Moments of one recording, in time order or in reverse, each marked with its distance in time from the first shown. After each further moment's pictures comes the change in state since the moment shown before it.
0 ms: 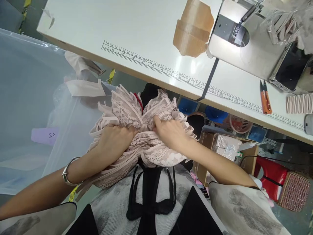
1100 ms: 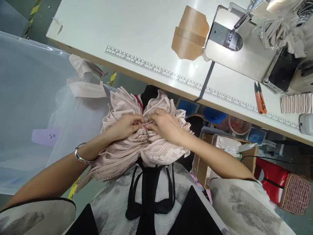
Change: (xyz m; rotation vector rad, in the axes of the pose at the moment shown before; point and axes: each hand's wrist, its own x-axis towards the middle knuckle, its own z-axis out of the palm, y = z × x) left_hand 0.046 -0.023 0.020 -0.950 0.106 0.069; right_hand 0.018 0.003 -0.008 0.245 0.074 -0.087
